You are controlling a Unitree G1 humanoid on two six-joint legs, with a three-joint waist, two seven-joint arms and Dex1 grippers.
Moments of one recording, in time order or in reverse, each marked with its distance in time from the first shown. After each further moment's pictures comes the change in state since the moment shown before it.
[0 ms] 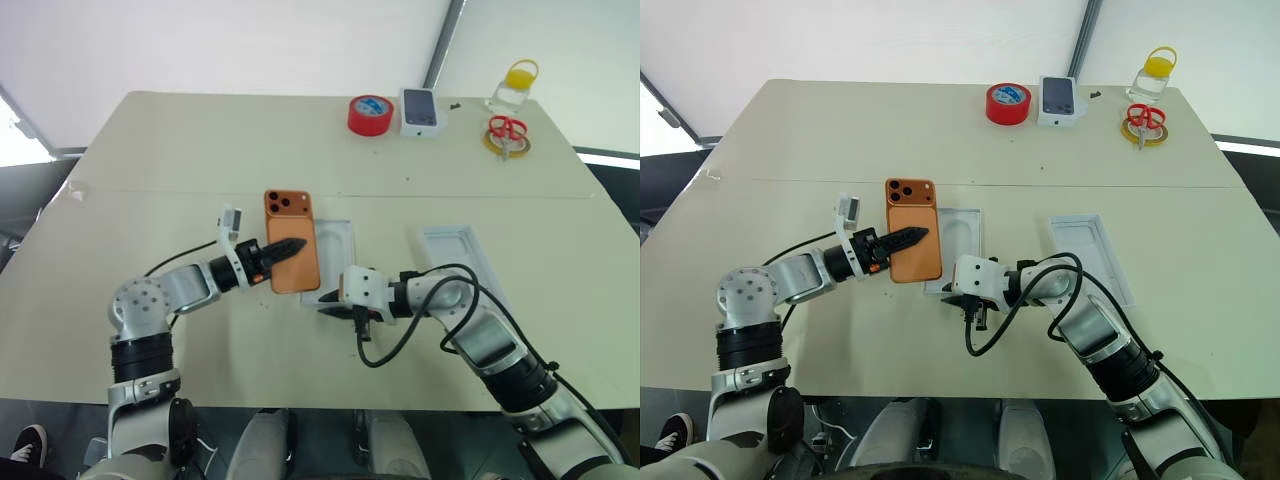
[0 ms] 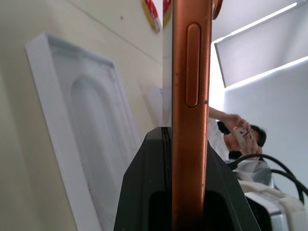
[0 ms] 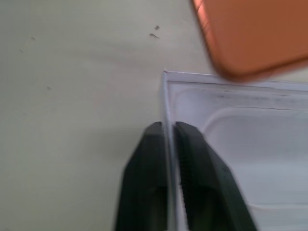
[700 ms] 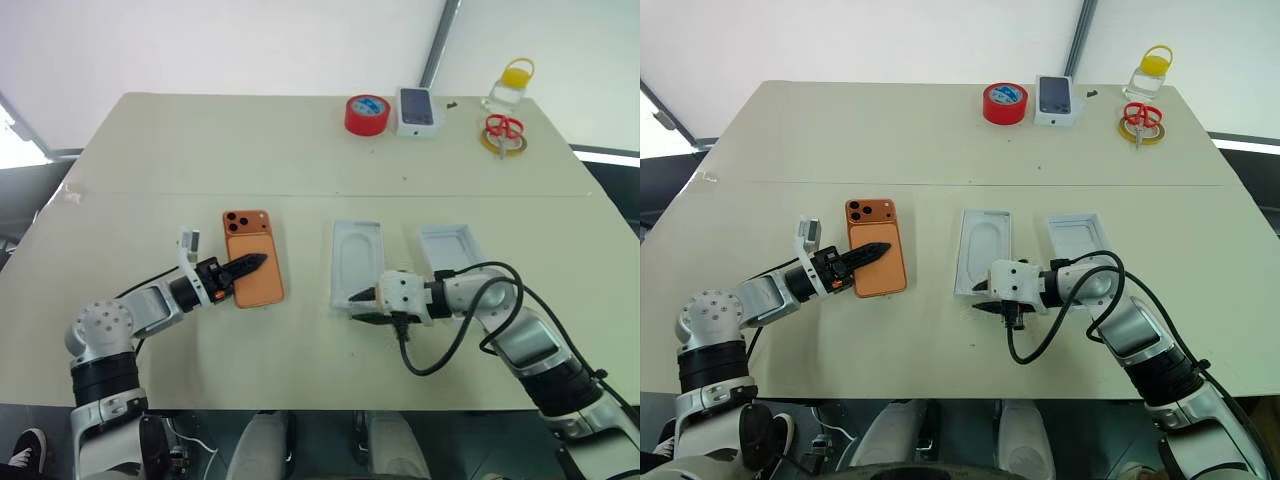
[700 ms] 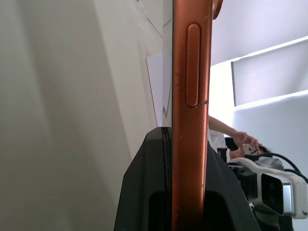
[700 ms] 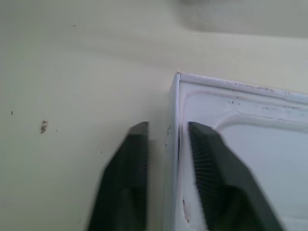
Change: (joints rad) left arm 0.100 0.117 0.126 0.061 0.027 0.042 -0.117; right arm 0.057 -0.156 -0.098 0.038 0.019 -0.169 0.081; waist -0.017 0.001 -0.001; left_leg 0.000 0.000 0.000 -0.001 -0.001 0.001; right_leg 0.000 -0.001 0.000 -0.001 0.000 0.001
